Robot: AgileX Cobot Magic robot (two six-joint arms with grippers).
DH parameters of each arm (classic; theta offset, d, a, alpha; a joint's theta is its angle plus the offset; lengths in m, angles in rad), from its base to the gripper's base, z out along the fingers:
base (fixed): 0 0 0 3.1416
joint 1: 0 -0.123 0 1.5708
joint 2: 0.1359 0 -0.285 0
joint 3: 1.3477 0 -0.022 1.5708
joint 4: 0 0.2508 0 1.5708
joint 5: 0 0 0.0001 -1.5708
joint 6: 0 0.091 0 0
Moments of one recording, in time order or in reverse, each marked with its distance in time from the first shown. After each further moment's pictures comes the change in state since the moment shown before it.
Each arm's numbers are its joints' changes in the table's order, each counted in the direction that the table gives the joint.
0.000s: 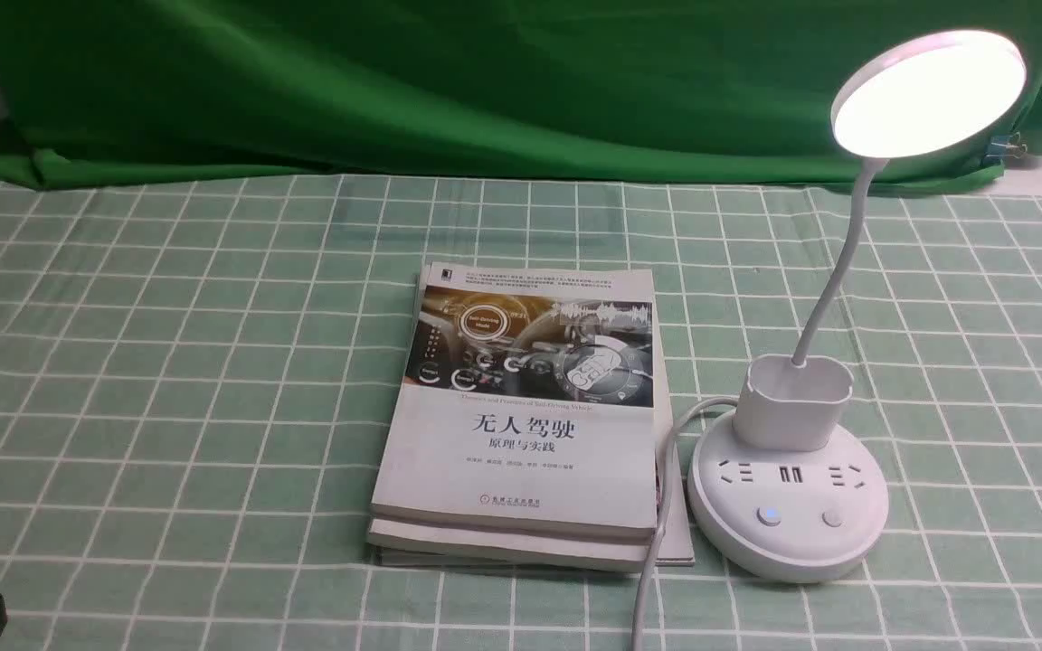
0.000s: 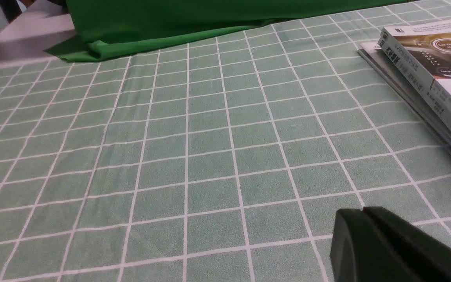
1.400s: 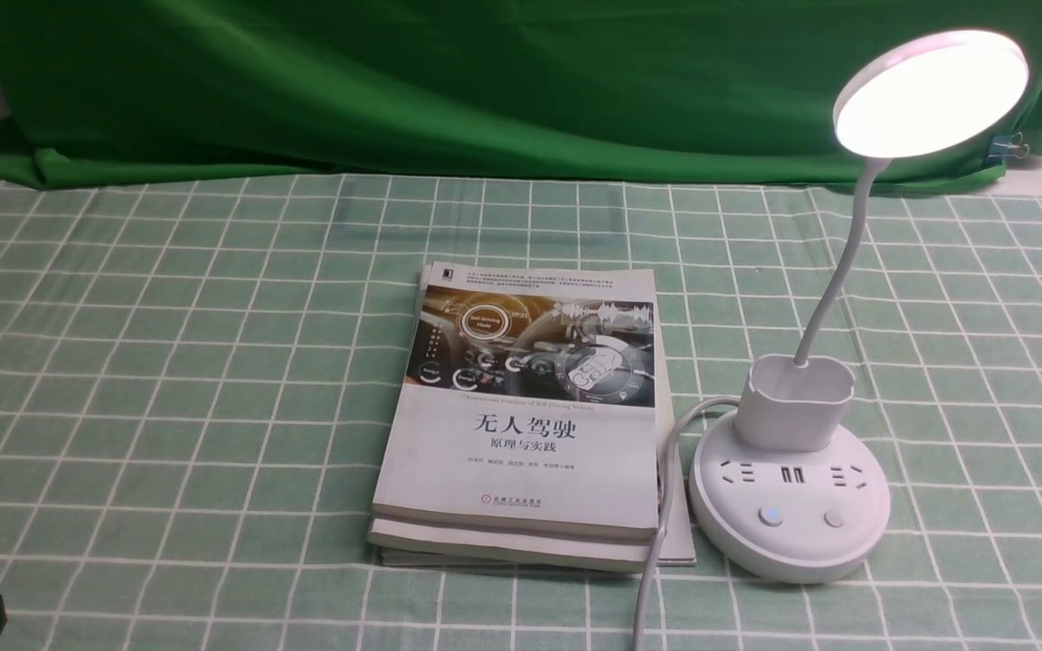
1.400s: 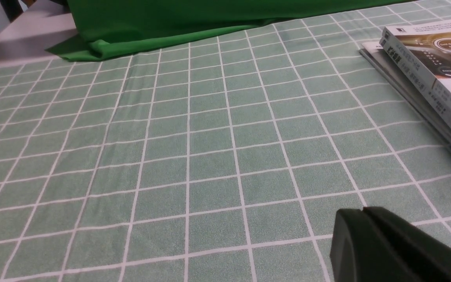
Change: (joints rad) right arm 0.000 0.000 0.000 0.122 0.272 0.522; left arm 0.000 0.000 0.000 0.000 0.000 0.000
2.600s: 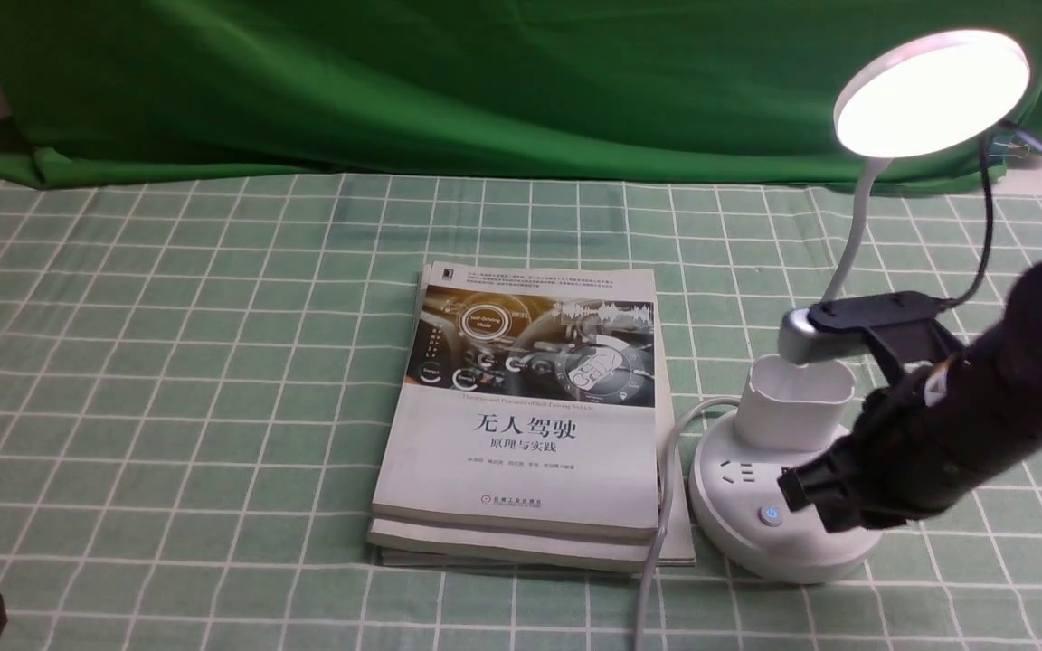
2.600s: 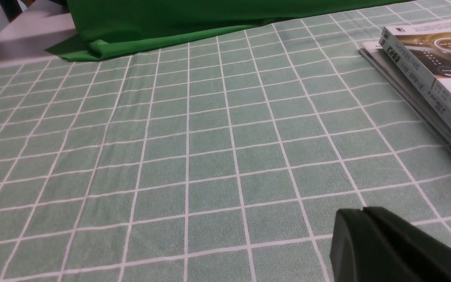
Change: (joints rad) right arm -0.327 1.589 -0.949 -0.005 -0.763 -0.592; left arm 0.000 0.000 0.000 0.000 0.000 0.000
